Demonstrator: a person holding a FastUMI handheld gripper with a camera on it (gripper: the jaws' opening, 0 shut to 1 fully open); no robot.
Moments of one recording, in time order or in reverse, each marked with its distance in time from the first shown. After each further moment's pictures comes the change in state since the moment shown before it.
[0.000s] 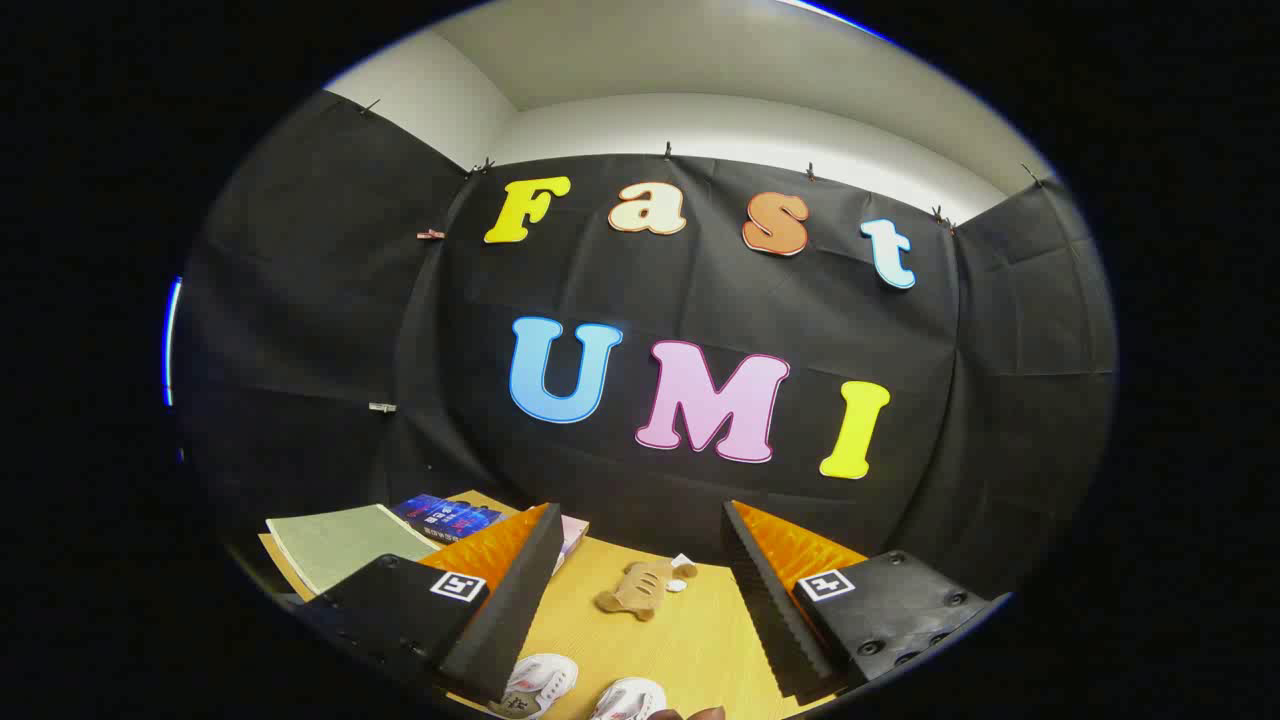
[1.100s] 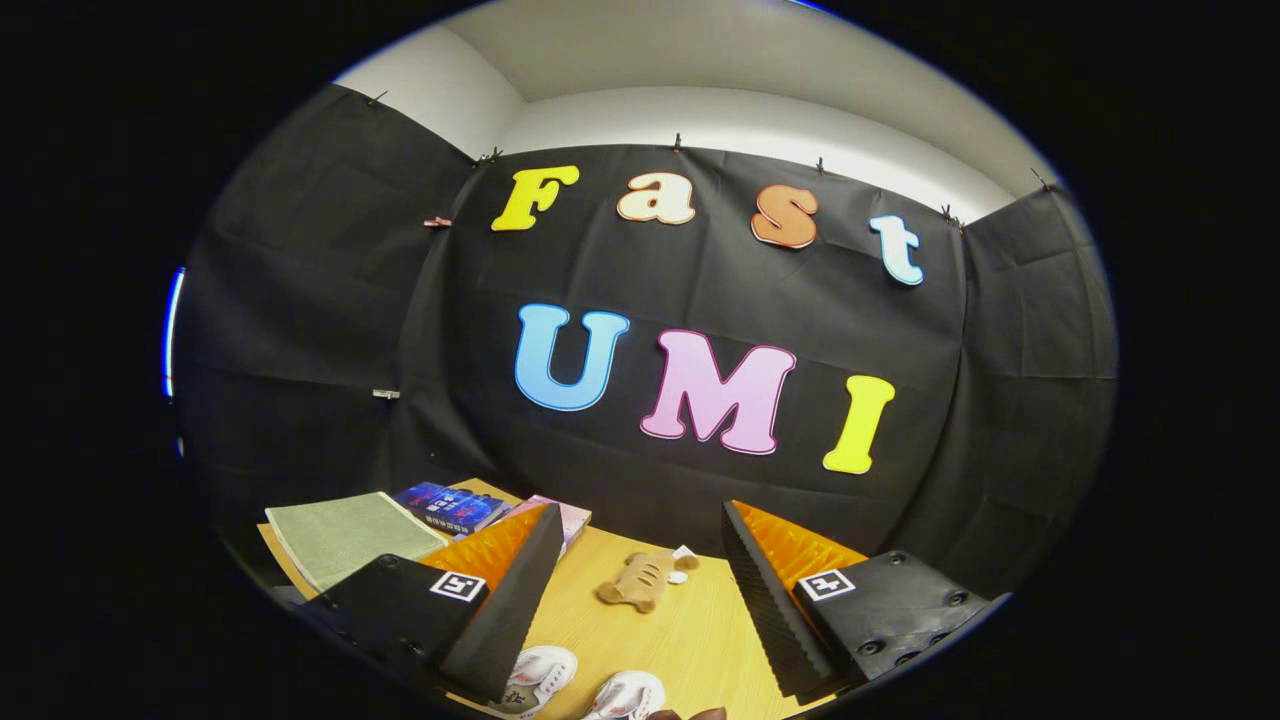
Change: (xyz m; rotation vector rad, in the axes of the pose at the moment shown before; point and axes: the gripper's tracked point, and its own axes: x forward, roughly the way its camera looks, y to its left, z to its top) arm 0.000 0.012 -0.008 -0.019 0.029 0.015
